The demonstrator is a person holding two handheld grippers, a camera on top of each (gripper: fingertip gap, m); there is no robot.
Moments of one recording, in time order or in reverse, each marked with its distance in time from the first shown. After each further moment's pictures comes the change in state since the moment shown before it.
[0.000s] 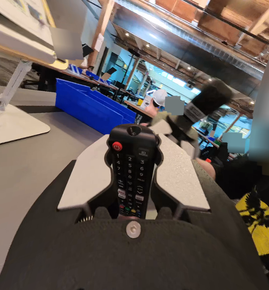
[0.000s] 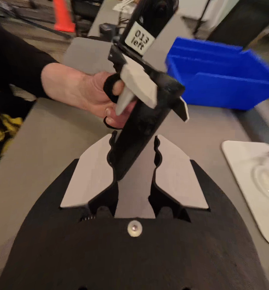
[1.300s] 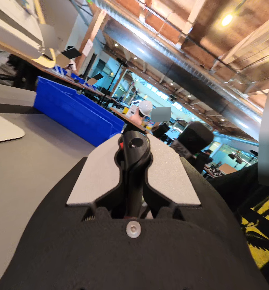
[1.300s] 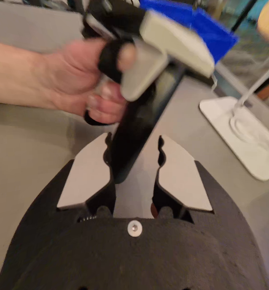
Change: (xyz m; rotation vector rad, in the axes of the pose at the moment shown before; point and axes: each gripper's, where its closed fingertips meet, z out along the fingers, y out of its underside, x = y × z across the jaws) left arm 0.002 -0.008 0.027 0.059 0.094 -0.119; right arm 0.008 0.050 0.012 -0.139 0.286 0.143
